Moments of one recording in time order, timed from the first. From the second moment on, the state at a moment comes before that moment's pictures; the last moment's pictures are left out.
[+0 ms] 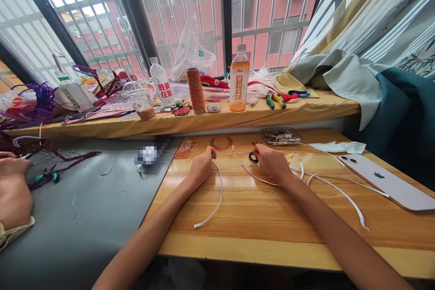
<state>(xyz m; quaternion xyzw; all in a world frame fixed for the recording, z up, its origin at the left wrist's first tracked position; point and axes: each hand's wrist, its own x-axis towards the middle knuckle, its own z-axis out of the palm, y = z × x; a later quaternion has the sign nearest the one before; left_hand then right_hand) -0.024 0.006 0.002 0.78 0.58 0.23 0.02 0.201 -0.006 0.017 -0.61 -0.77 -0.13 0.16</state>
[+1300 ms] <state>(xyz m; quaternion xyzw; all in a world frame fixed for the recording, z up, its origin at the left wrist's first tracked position) -0.012 0.002 0.017 0.49 0.36 0.50 0.62 0.240 0.002 0.025 -0.82 -0.56 -0.07 0.07</state>
